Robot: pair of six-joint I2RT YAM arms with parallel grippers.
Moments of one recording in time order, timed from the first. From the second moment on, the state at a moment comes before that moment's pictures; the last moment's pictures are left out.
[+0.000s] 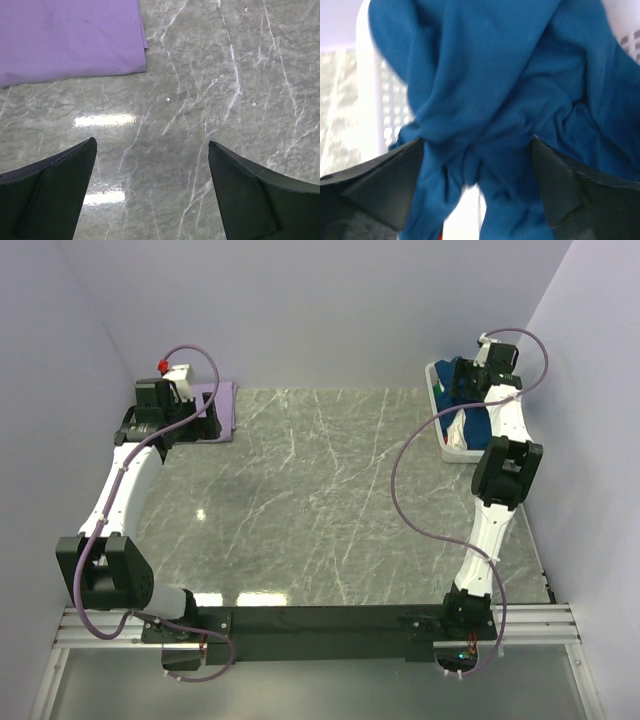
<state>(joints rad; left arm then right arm) 0.01 1.43 1.31 -0.50 0.15 -0.09 -0.23 2.36 2.23 -0.55 -0.14 -0.06</state>
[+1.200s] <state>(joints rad) 0.01 1.37 1.36 -0.53 0.19 -0.06 -0.02 1.41 1.81 -0.42 -0.30 0.01</state>
